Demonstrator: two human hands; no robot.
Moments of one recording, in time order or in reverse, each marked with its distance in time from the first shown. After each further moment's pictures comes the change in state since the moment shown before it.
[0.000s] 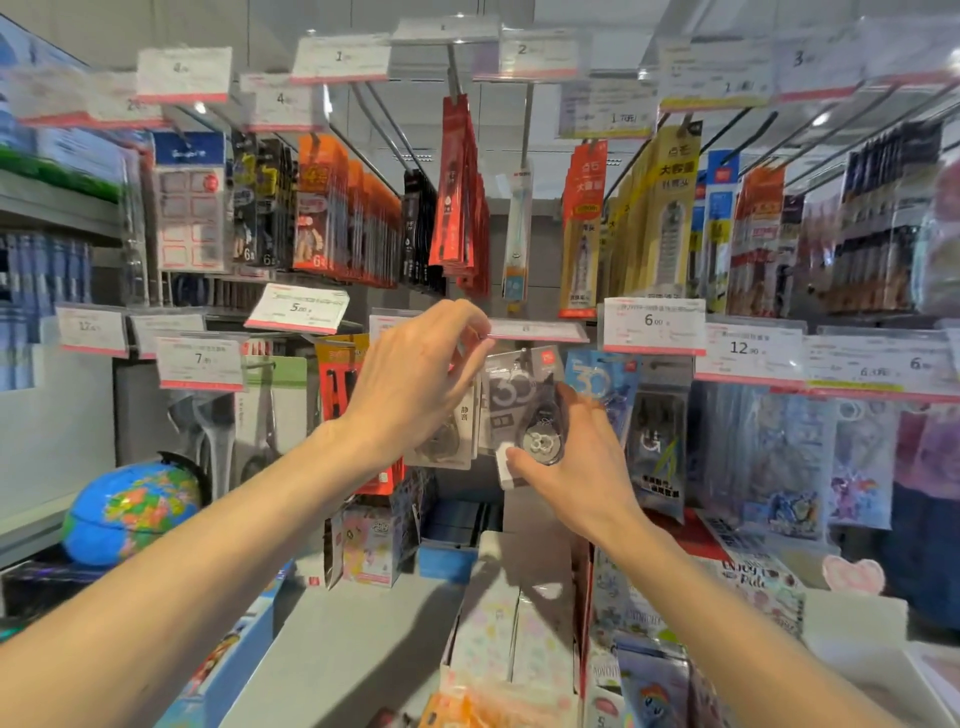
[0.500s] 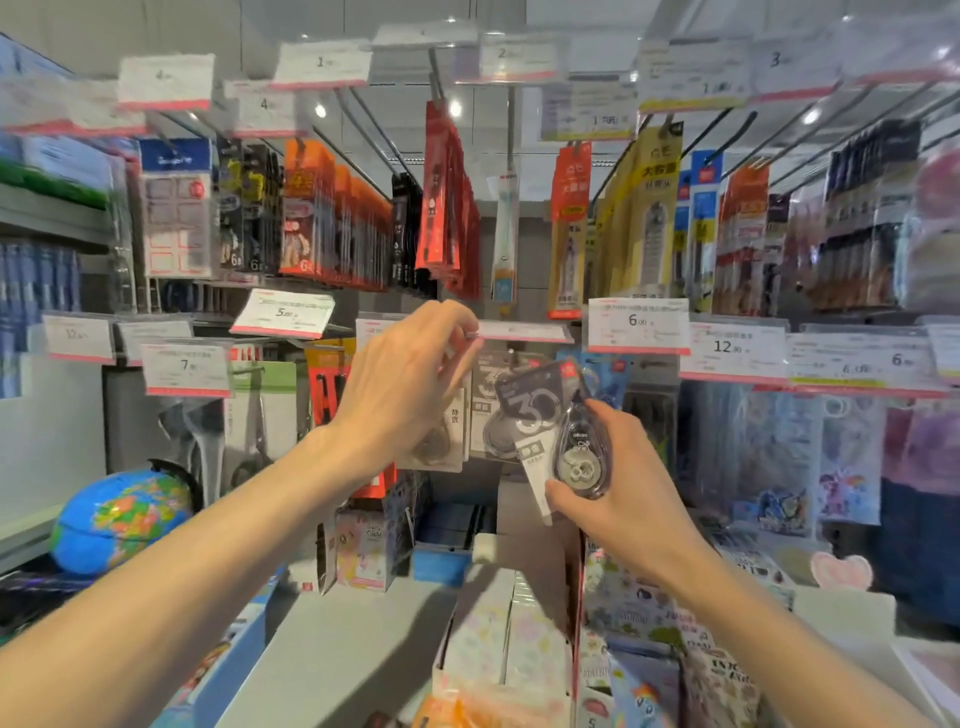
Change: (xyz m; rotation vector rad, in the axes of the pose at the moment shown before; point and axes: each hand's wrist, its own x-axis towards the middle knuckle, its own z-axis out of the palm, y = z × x) left_hand 0.000 0.005 0.004 0.042 0.013 -0.007; right_hand -0.033 0.026 -0.043 0.116 -0.002 -0.115
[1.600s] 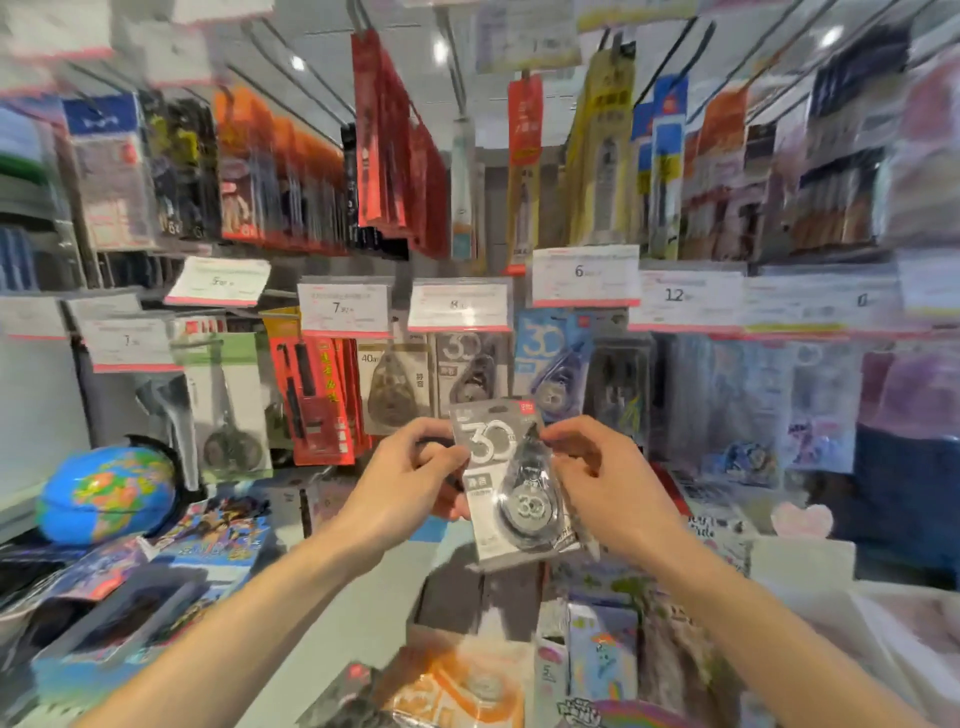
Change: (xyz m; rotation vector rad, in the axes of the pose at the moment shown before) left_hand -0.077 0.070 0.036 -0.940 -0.406 -1.022; right_hand -0.019 0.022 -0.014 0.263 -0.141 0.263
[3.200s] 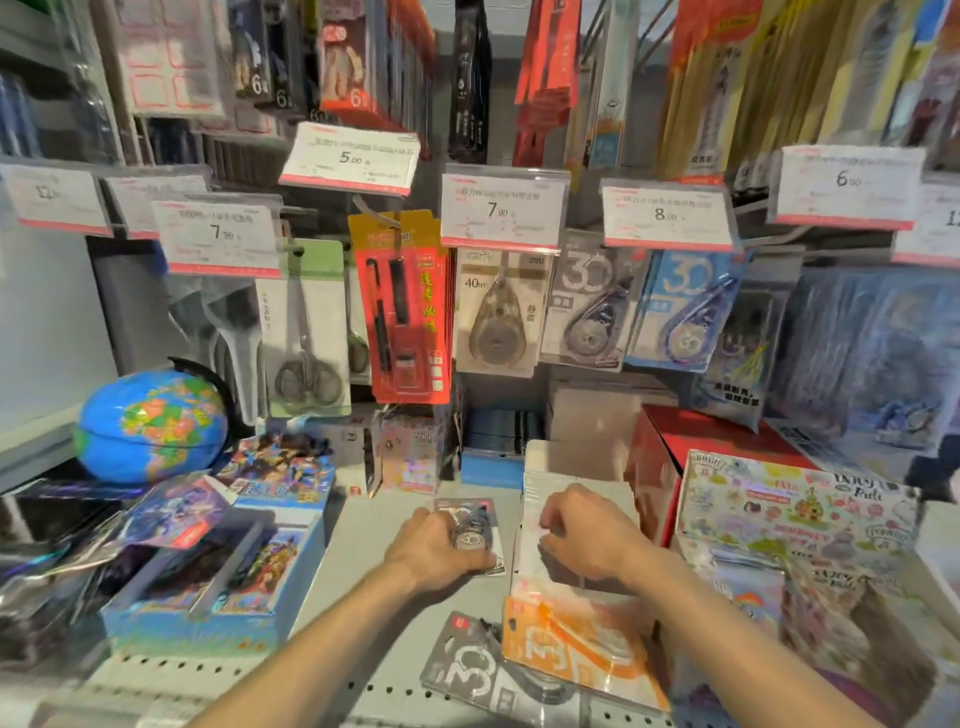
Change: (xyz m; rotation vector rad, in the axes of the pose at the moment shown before) left_hand 0.042 -0.220 -0.097 0.839 -0.199 -0.284; right_hand 0.020 0.058 0.183 -0.766 -0.453 0.170
